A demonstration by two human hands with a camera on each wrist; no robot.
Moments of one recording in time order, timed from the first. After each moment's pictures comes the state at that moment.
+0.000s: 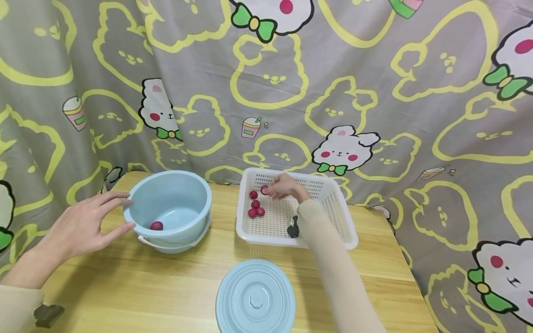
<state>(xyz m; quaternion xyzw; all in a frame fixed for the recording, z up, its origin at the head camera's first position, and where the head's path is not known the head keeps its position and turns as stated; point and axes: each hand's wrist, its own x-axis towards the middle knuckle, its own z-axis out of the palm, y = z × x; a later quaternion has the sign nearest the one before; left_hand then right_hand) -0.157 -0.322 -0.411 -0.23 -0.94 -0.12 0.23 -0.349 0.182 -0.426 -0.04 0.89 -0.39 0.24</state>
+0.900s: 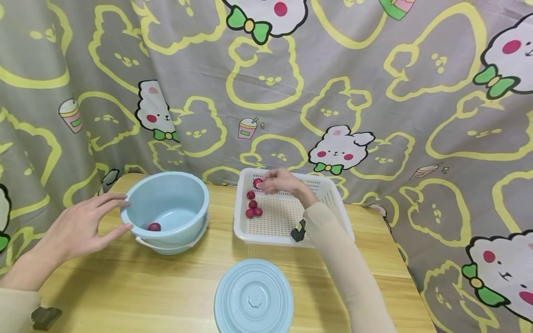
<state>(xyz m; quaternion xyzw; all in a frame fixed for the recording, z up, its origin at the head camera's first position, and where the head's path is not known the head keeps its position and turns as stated) -0.156 -0.323 -0.412 -0.23 -0.94 -0.12 0.23 -0.327 0.177 -0.390 -0.11 0.86 -0.45 0.22</state>
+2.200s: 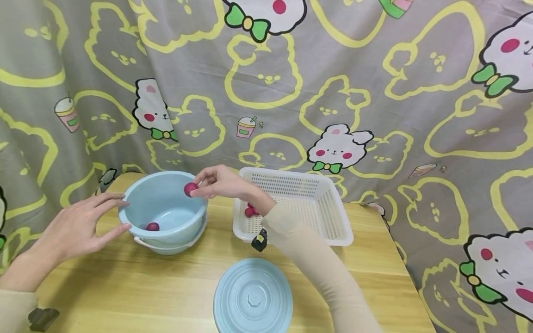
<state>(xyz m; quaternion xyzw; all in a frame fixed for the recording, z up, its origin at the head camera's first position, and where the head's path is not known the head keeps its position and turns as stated) -0.157 -0.323 -0.411 -0.23 -0.94 -0.12 0.23 -0.274 0.029 -0.345 -0.28 0.78 -0.50 0.27</state>
